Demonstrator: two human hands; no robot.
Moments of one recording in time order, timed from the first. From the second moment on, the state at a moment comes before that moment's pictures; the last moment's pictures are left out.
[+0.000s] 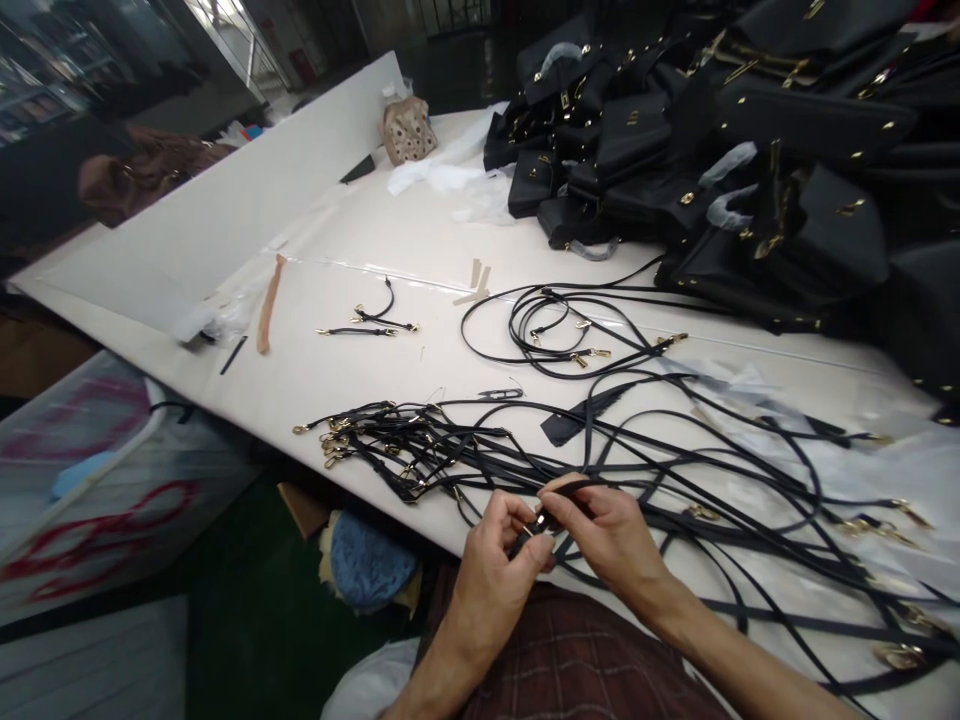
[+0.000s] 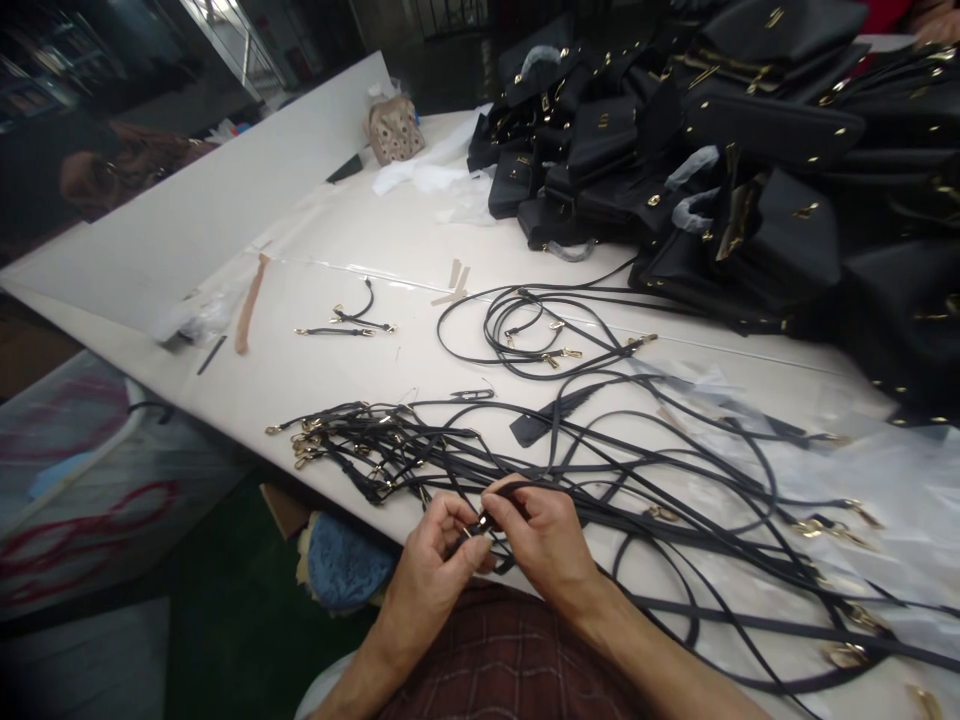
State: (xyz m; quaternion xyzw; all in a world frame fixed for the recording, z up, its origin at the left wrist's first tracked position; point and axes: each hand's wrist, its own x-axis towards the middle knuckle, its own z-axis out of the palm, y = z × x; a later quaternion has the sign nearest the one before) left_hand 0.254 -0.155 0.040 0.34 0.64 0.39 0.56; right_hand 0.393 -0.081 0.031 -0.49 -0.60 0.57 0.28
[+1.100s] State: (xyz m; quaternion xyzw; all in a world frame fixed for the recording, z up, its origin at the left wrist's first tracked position) left_hand 0.240 -0.166 0.026 0.59 0.66 0.33 0.34; right_hand 0.386 -0.086 0.029 -0.36 -0.39 0.83 0.18
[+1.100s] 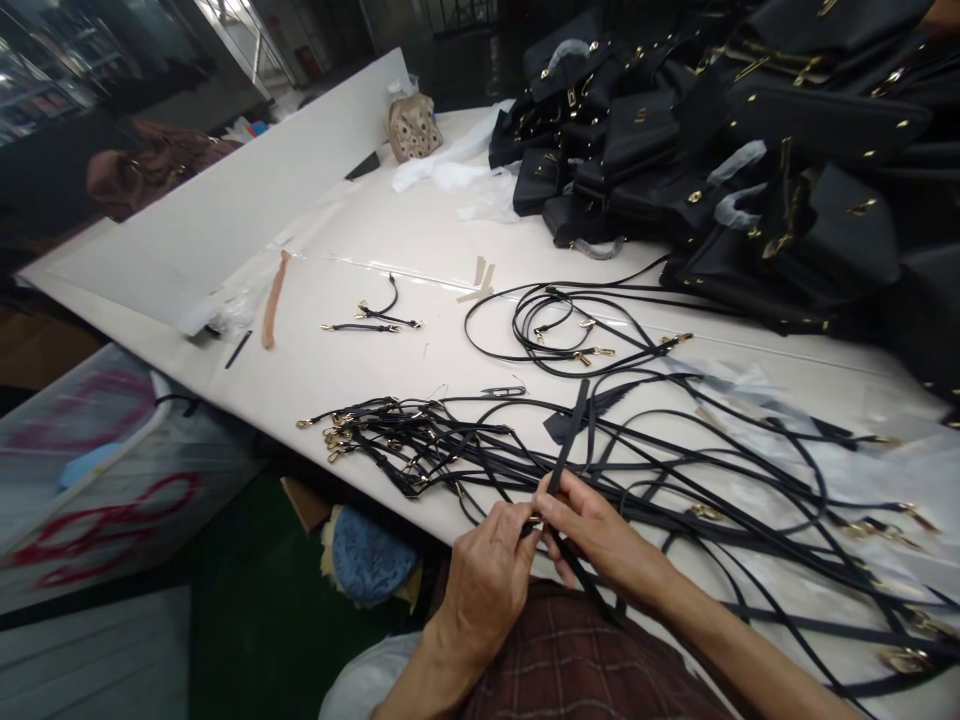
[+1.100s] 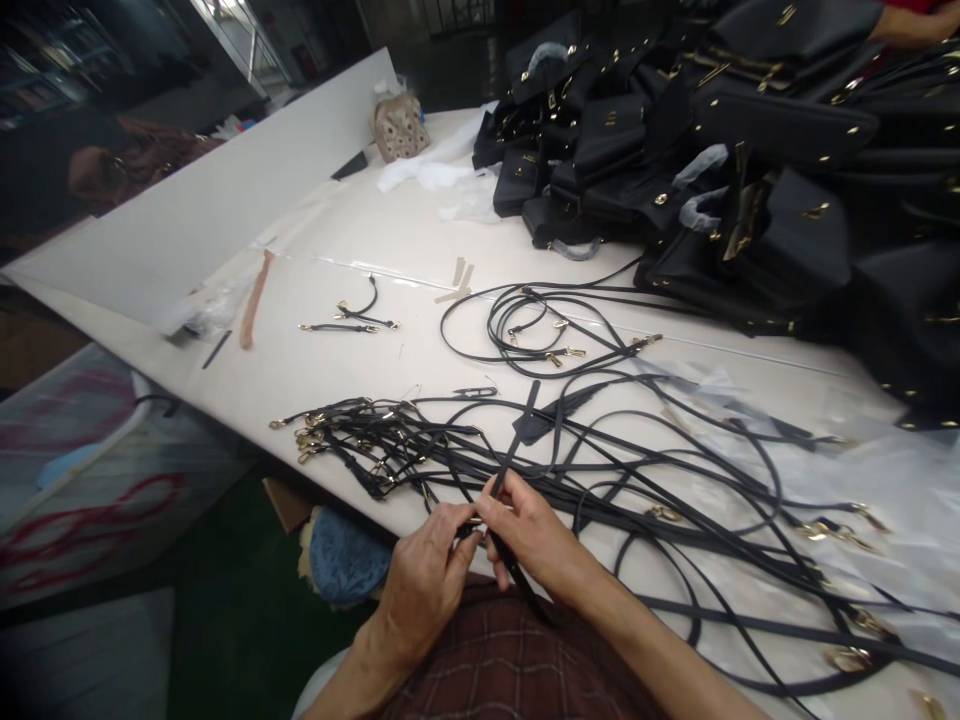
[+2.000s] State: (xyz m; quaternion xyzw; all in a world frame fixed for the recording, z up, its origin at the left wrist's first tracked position) left_hand 0.216 -0.150 0.048 0.14 0.54 0.55 0.62; right_hand 0.409 -0.091 0.025 -0.21 -0.38 0.90 -0.01
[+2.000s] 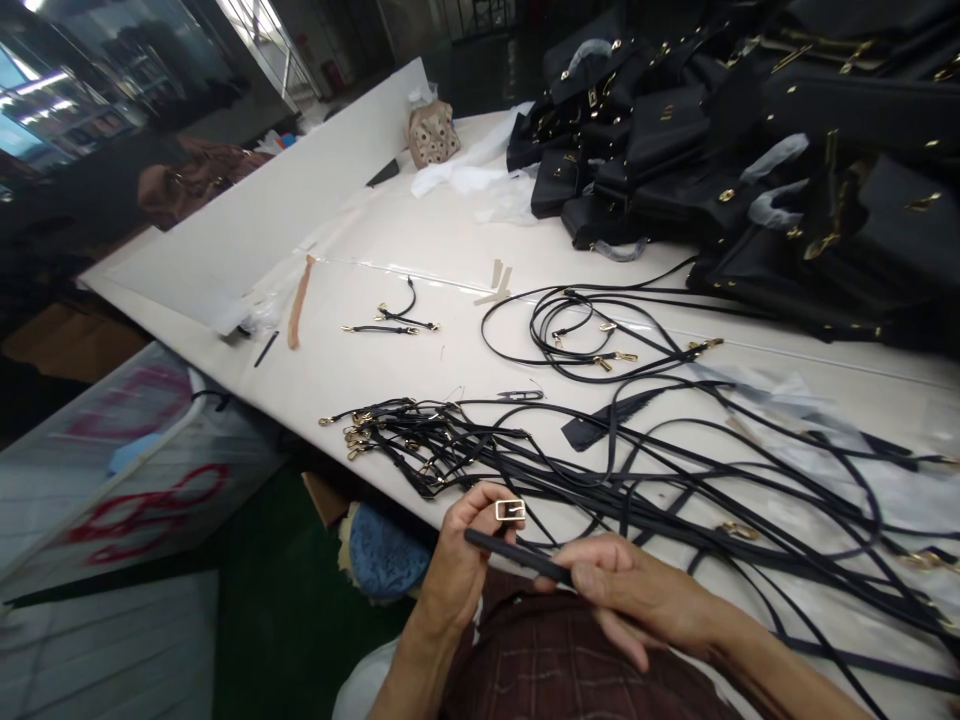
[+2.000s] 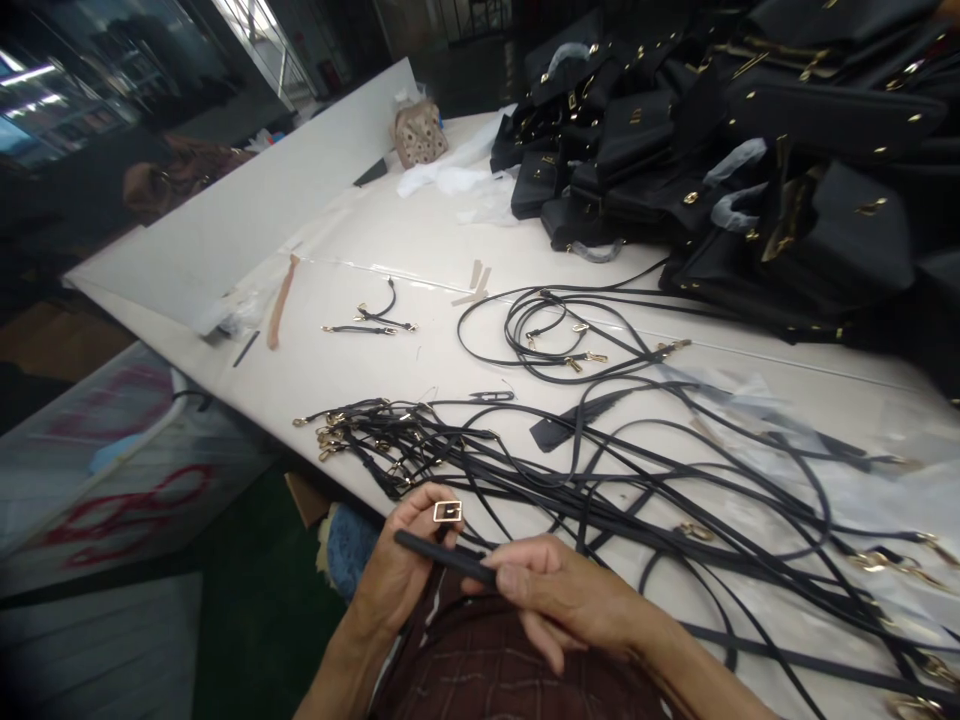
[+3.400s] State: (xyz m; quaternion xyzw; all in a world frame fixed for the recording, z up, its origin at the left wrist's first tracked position) left_hand 0.247 -0.145 0.038 0.33 0.61 0.35 0.63; right_hand 0.363 -0.073 0.031 -0.42 -0.55 0.65 0.32
